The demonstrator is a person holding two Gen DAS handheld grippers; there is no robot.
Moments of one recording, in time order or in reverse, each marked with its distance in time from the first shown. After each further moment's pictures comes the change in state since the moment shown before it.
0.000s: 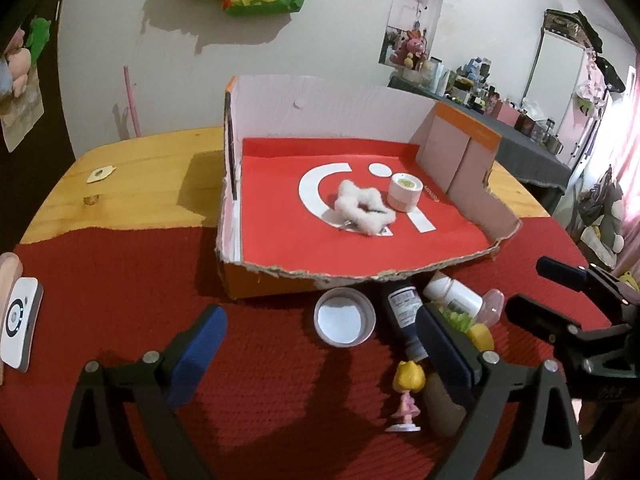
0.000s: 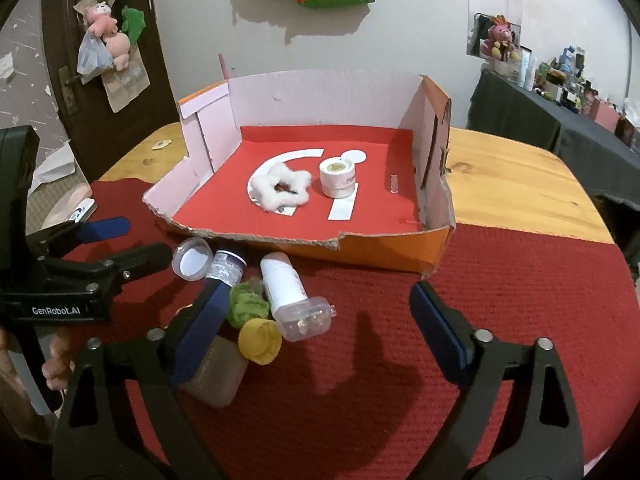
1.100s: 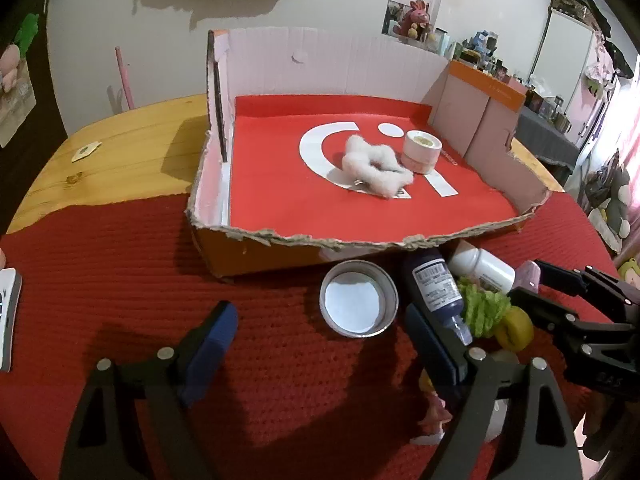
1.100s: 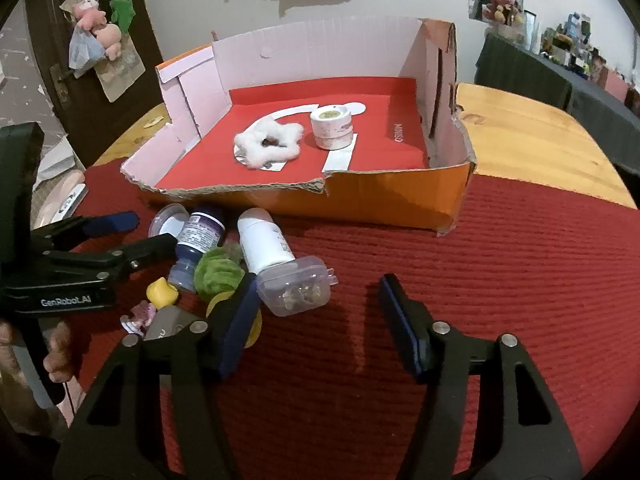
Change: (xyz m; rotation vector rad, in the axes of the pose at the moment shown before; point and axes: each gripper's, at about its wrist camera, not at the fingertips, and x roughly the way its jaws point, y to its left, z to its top) left arm 0.037 0.001 -0.007 0.019 0.101 0.012; right arm 0.034 -0.015 -0.016 0.049 0.102 0.066
